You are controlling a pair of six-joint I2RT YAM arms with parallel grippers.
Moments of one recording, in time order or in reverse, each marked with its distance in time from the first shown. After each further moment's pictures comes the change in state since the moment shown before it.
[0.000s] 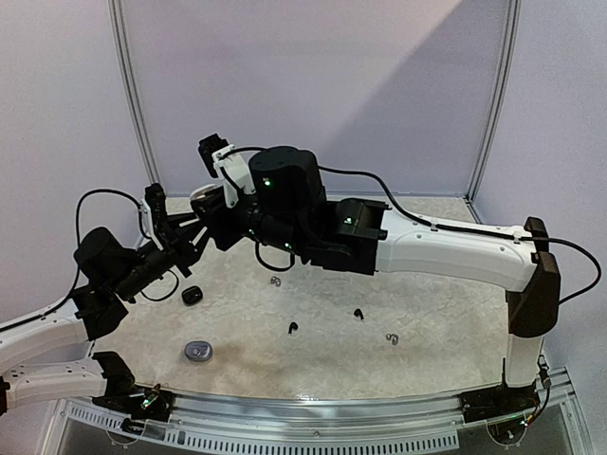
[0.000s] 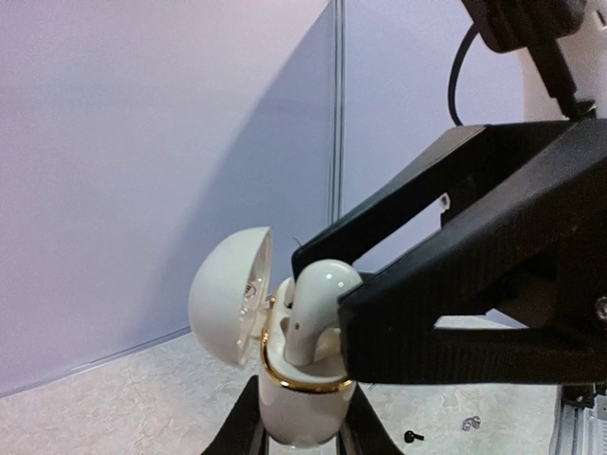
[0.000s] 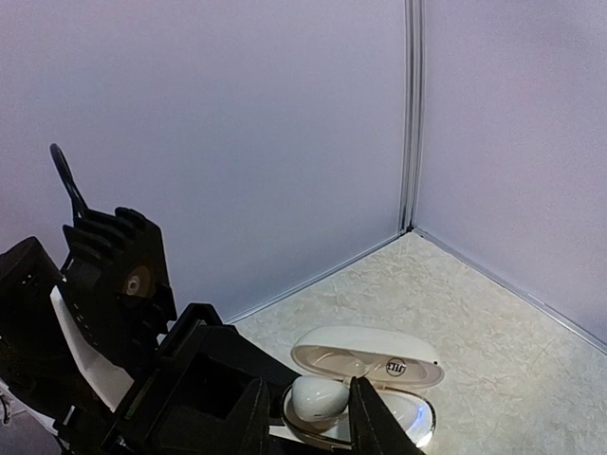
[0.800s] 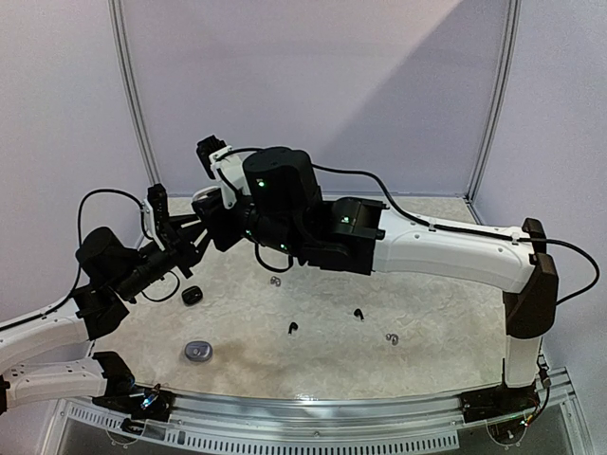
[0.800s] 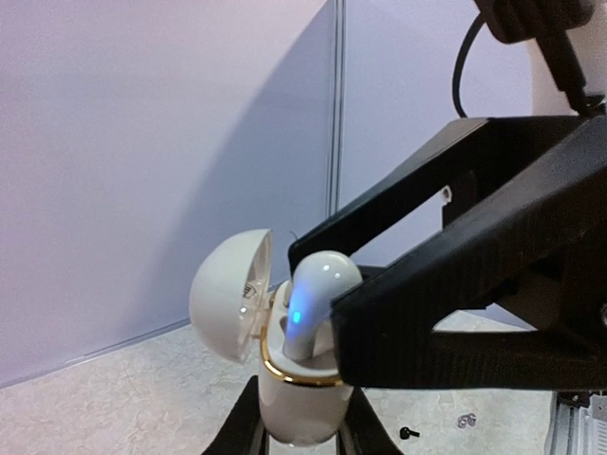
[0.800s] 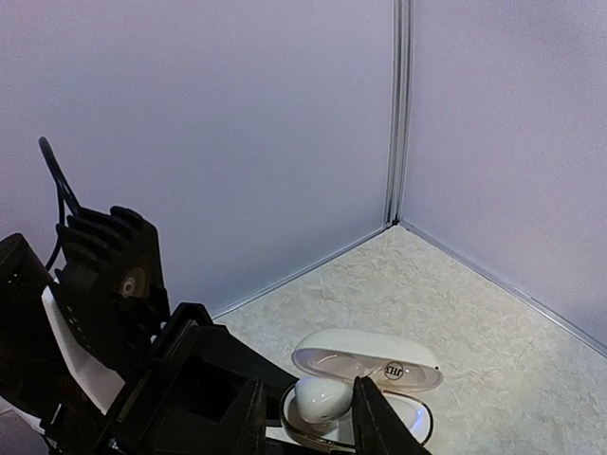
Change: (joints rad) left arm 0.000 0.008 0.000 -0.010 0.005 -0.016; right arm 0.007 0.017 0.037 -0.053 0.050 -0.010
